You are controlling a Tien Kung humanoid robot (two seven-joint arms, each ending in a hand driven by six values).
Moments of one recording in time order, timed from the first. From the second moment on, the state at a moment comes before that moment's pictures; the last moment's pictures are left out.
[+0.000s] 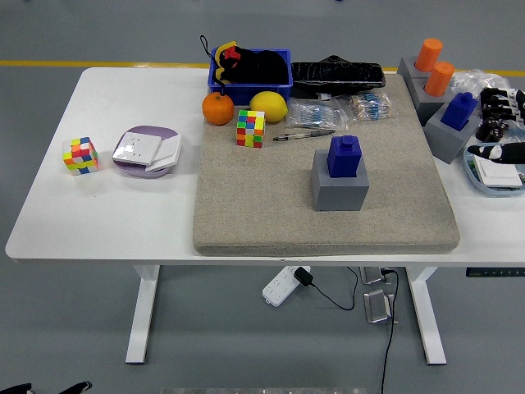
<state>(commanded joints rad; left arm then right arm) -0.25 0.18 -0.08 -0.20 -0.21 0.01 0.19 0.32 -0.41 1.58 1.20 -1.59 0.18 0.07</state>
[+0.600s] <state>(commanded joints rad) -0.25 0.18 -0.08 -0.20 -0.21 0.01 0.19 0.31 -0.41 1.58 1.21 -1.59 0.18 0.06</state>
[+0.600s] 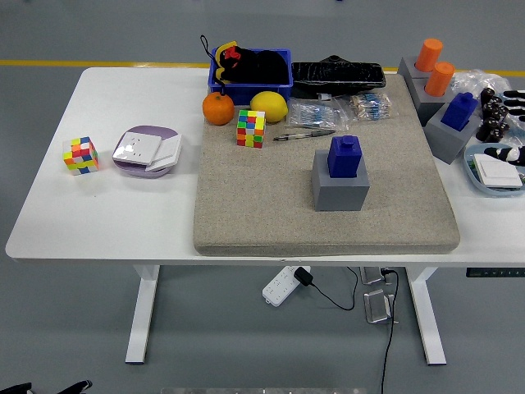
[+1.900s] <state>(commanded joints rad) -0.25 0.18 -0.09 -0.20 -0.20 0.01 0.19 0.48 -0.28 1.21 1.15 -1.52 0.18 0.06</state>
